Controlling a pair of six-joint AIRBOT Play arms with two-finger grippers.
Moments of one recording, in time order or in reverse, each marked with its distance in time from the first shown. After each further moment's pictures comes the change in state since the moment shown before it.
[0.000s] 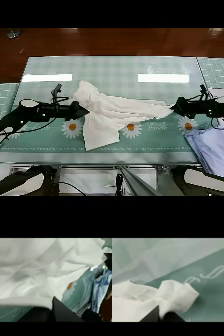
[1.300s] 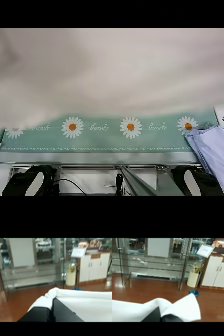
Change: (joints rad) left arm 0.113 0.579 1.401 0.850 -0.252 -0.410; right arm 0.121 0.782 1.210 -0.446 0.449 0.170
